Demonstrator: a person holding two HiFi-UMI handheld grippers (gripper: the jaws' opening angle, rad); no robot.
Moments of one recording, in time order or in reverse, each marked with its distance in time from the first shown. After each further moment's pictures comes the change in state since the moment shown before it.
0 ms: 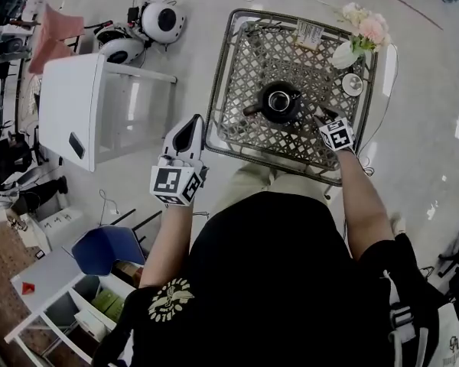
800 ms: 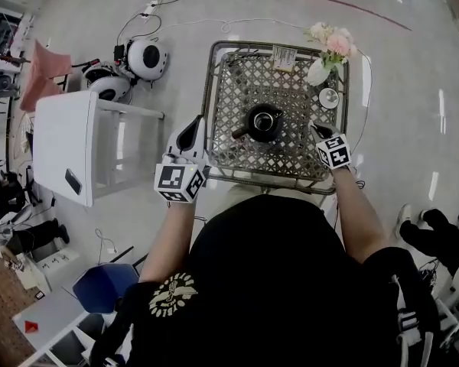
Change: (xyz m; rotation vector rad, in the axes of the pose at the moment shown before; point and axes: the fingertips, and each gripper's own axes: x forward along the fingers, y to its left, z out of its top) left arm 0.043 -0.011 0.047 0.015 -0.110 -0.125; right arm -0.093 -0.002 0.049 0.097 -0.166 -0.100
